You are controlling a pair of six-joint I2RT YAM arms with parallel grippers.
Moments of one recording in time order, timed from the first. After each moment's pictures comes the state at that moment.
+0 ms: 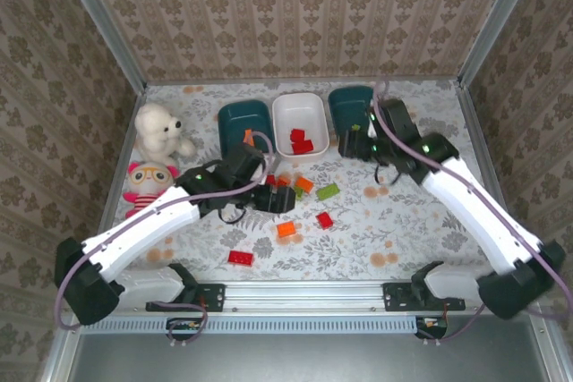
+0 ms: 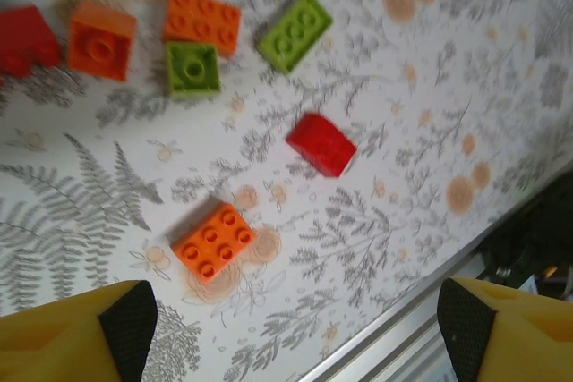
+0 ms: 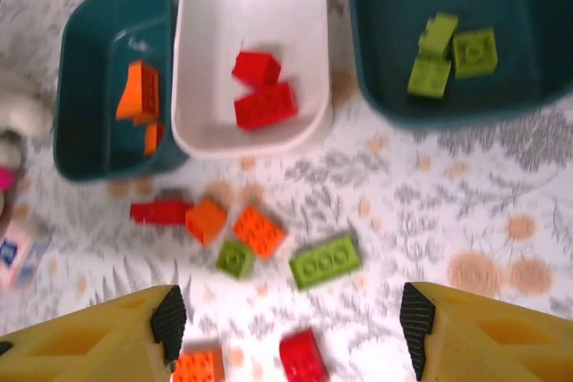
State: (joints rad) left arm -0.87 1.21 1.01 -0.75 0.22 -0.55; right arm 0.48 1.20 1.25 -0.86 0.04 0.54
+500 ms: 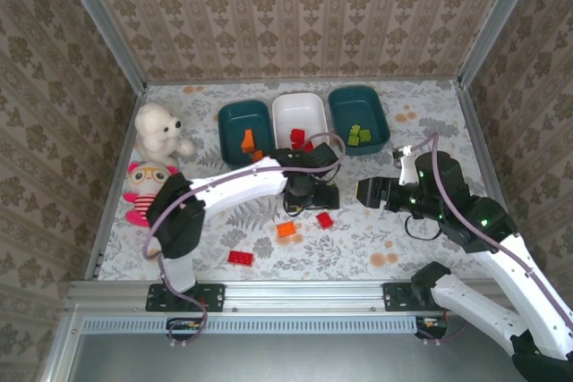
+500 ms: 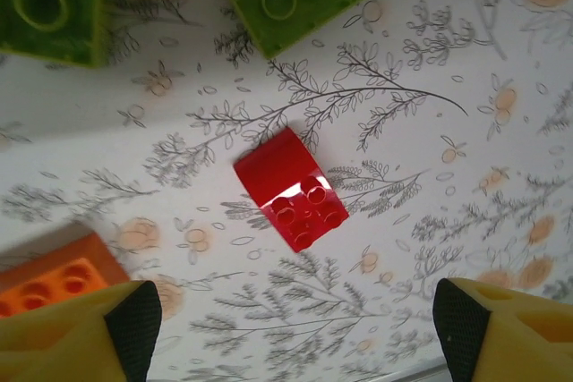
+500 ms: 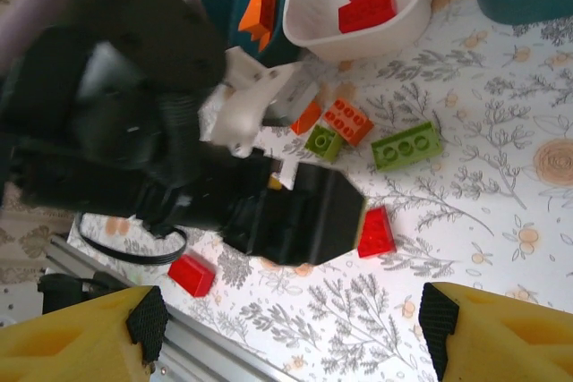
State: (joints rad) left arm -1.05 1.87 1.48 -0.90 0.12 -0.99; right arm 0.50 0.73 1.02 -0.93 -0.20 0.58
